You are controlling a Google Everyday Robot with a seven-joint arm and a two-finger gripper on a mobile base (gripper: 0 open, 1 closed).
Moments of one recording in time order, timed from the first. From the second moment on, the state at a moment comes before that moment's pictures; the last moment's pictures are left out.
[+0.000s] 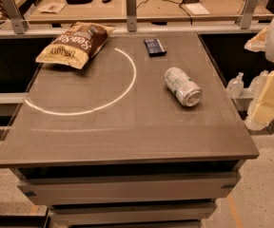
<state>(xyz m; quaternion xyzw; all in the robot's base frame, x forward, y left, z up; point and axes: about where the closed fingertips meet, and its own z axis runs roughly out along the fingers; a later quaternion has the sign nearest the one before) 0.438 -0.217 0.976 -0.60 0.78 -0.03 0.16</state>
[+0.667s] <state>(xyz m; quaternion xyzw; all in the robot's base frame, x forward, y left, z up) 0.449 -0.211 0.978 -0.59 0.79 -0.01 0.16</state>
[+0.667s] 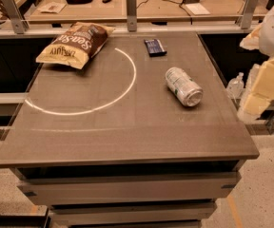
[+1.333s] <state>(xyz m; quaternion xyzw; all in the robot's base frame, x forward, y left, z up) 0.486 -0.204 0.962 -0.51 0.86 0.01 0.10</state>
